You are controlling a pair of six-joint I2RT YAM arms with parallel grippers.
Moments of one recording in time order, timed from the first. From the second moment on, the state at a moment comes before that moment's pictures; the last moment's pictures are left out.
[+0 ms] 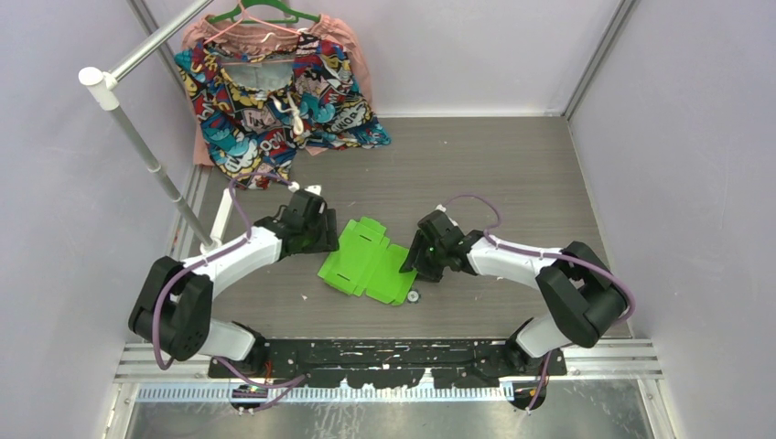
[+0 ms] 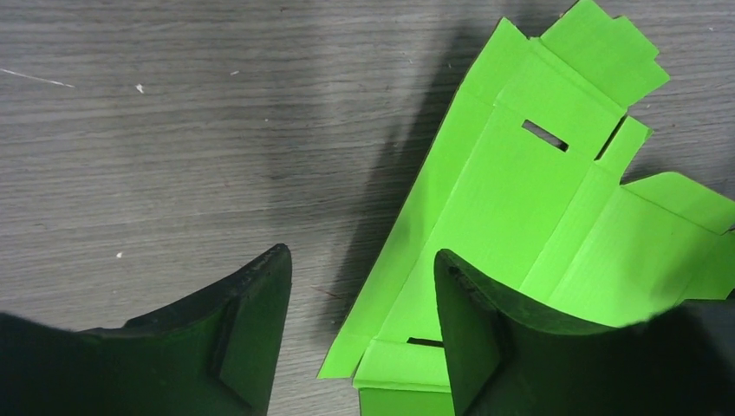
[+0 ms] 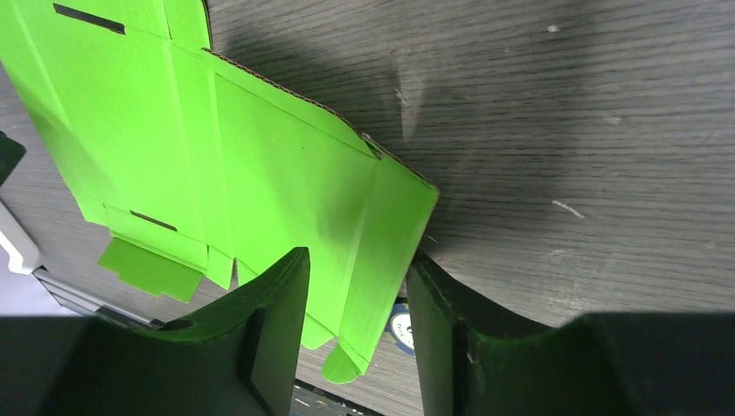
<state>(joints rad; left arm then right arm) -0.48 1.40 0.78 -0.32 -0.08 -0.50 0.70 1.48 0.70 -0.23 -0.10 1.04</state>
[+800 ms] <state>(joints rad) -0.48 1.41 0.71 -0.27 0.01 -0.51 0.69 1.51 0.87 -0.37 -0.01 0.91</state>
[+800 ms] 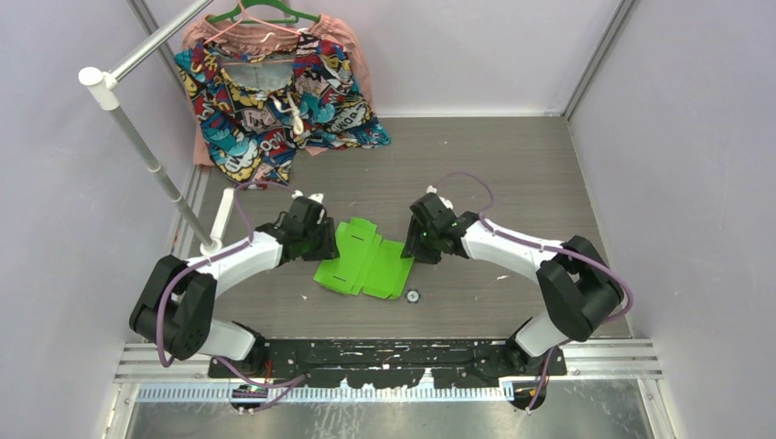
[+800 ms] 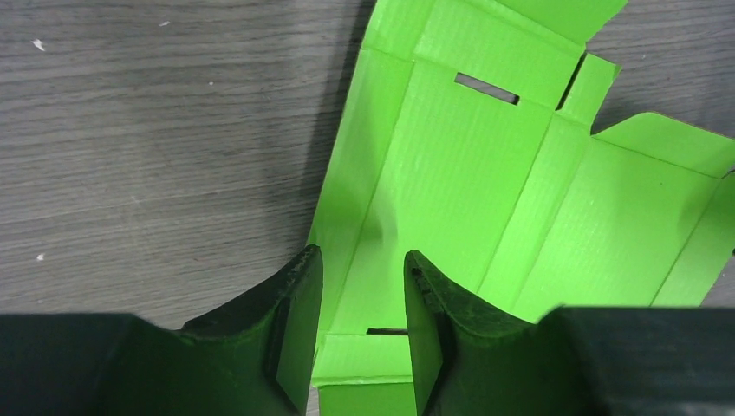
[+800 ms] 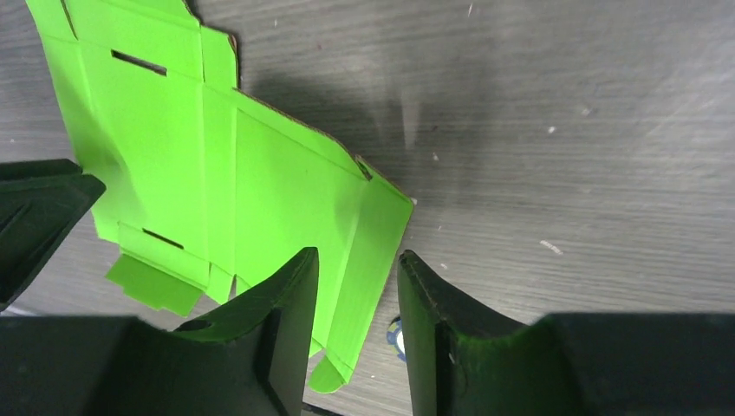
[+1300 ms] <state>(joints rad) -0.48 1.31 0.68 -0.27 0.05 -0.53 0.66 1.52 1.07 -0.63 0.12 0.67</state>
